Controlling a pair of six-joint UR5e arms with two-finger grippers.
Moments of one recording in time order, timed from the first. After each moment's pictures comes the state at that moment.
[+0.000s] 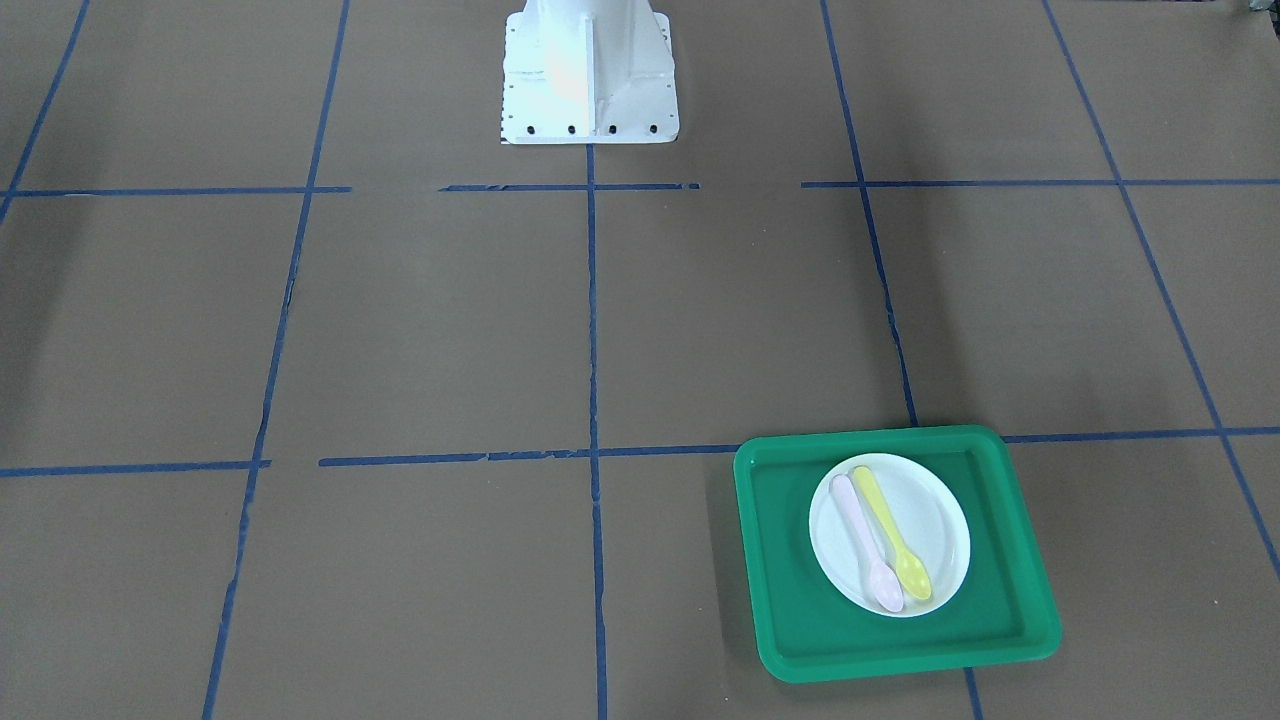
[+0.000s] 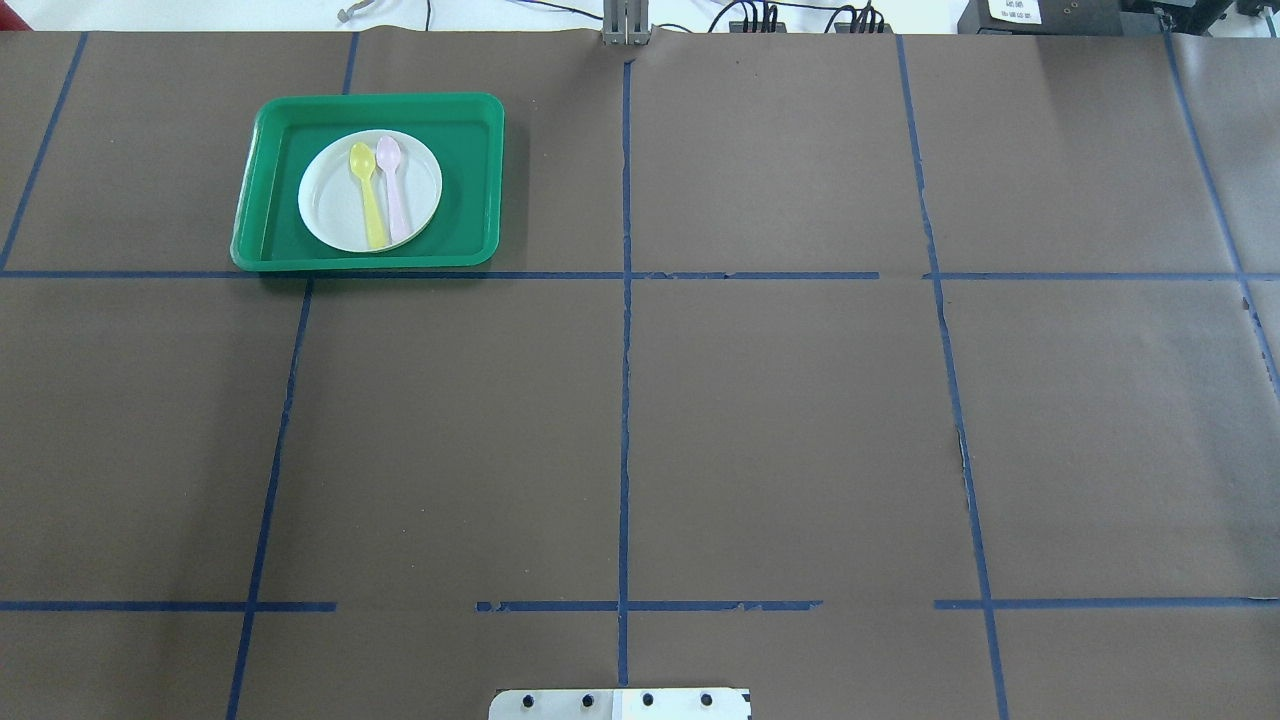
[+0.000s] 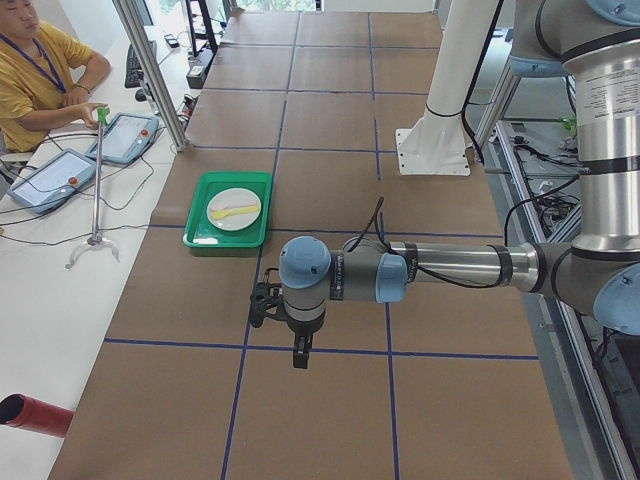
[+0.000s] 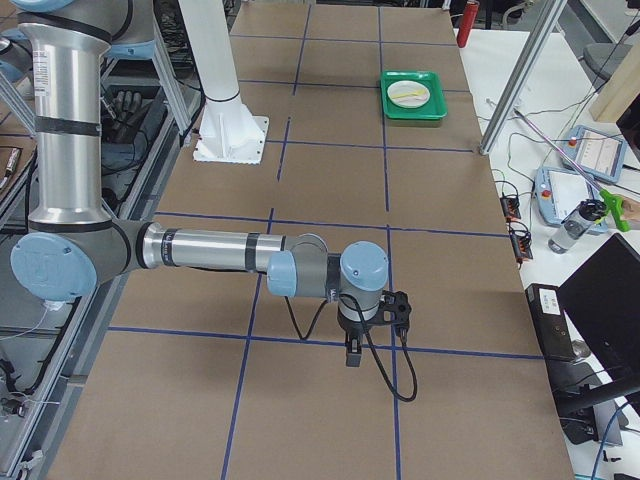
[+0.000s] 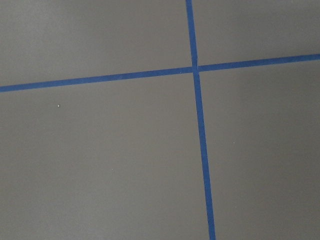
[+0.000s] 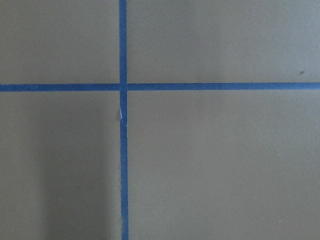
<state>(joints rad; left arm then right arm) -1.61 -1.40 -1.76 -1.58 -2.32 0.09 1.58 -1.63 1.62 -1.55 2.28 0.03</state>
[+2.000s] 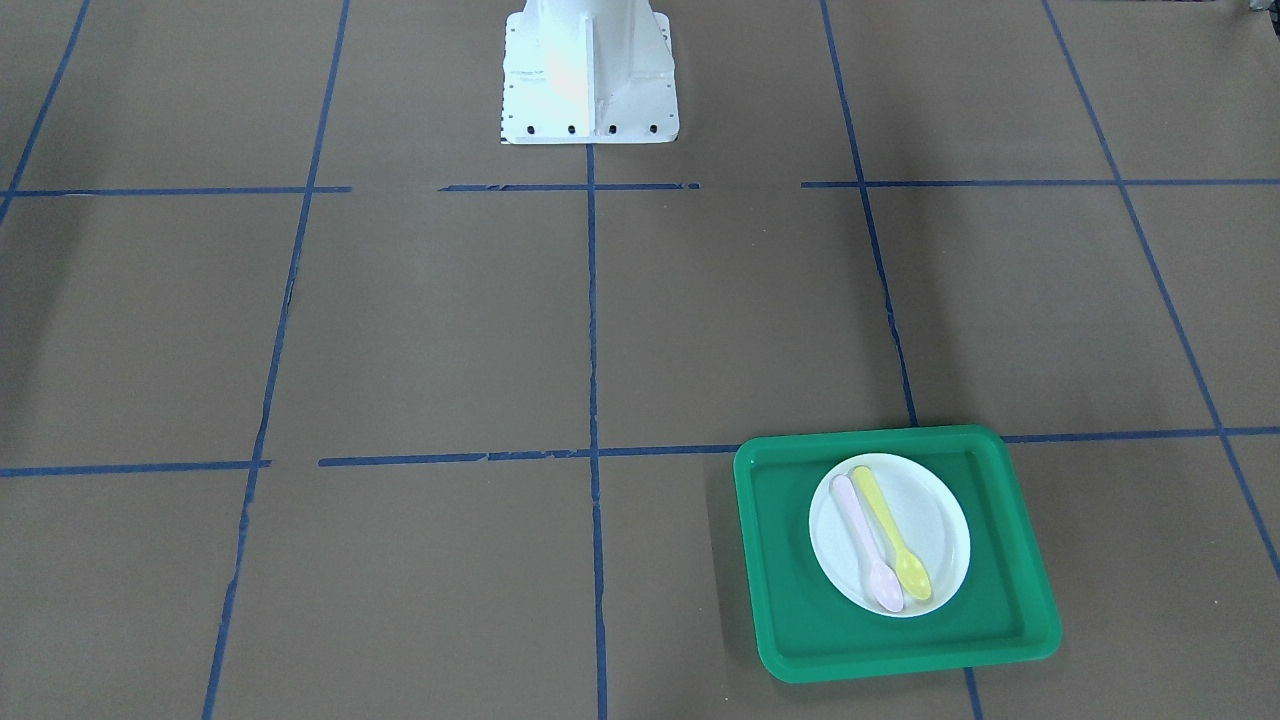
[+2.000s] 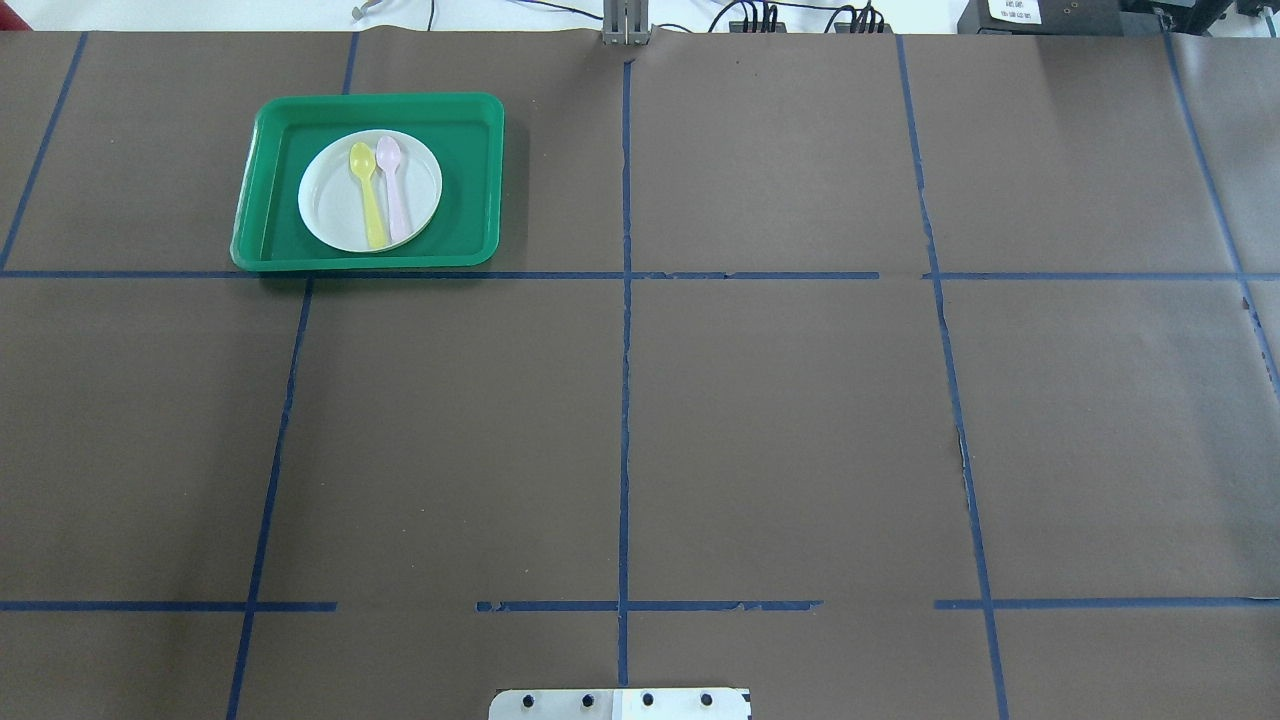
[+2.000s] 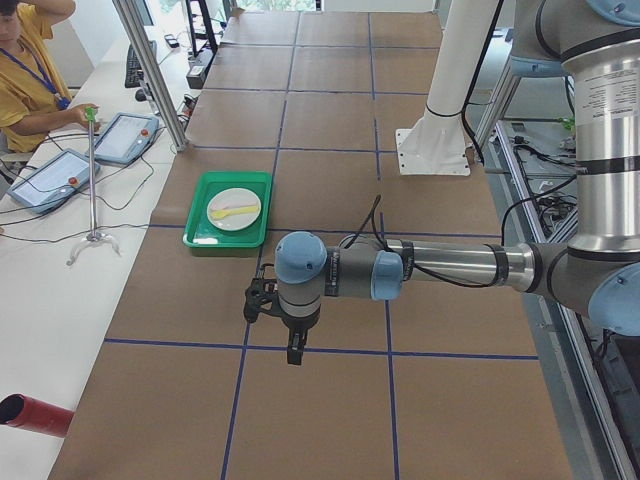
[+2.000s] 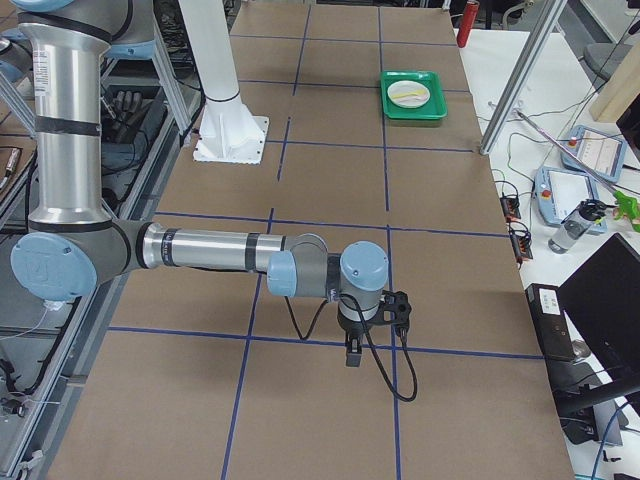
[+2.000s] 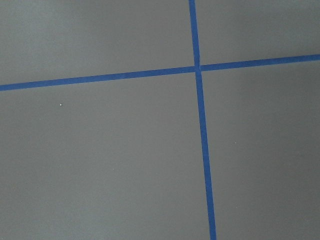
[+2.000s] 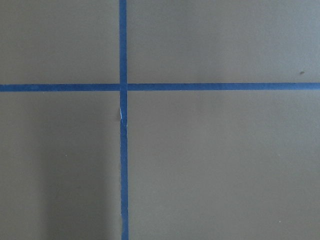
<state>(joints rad) -1.61 -1.42 -1.76 -1.58 -2.32 0.08 1.58 -1.63 1.62 -1.55 2.28 0.03</state>
